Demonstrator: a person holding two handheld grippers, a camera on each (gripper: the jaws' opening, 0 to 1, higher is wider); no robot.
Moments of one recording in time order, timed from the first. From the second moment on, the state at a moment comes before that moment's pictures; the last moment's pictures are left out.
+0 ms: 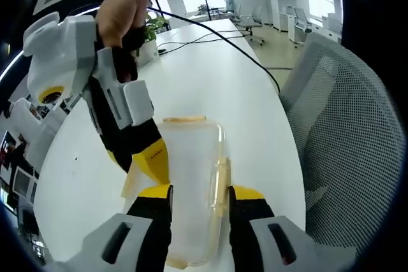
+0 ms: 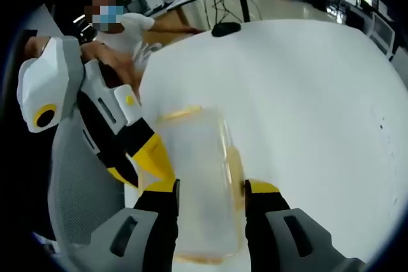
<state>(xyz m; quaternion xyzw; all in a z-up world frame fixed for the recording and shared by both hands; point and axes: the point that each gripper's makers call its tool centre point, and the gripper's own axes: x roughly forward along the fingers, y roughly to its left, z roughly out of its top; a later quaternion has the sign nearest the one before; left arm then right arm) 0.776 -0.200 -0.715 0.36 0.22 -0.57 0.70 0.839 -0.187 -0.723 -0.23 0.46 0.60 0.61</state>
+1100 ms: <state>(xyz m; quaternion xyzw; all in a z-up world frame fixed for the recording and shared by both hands) 0.779 -0.203 -0.720 0.40 0.19 -0.56 0.70 0.838 -0.183 -0.730 -0.20 0.49 0.59 0.61</state>
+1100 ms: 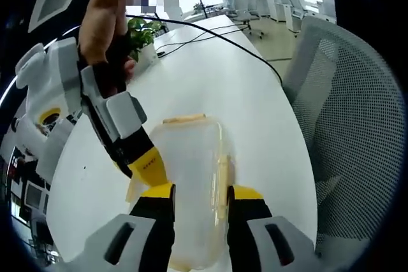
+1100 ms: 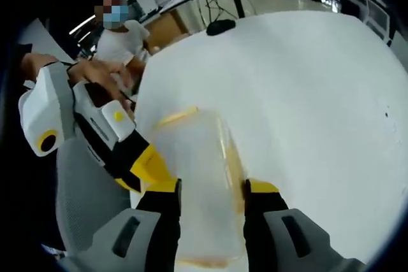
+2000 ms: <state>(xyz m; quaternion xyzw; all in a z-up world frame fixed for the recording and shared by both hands) 0.779 -0.205 -0.718 0.39 0.18 -0.57 0.70 0.839 -0.185 -0.724 -0.21 0.47 0.60 0.61</state>
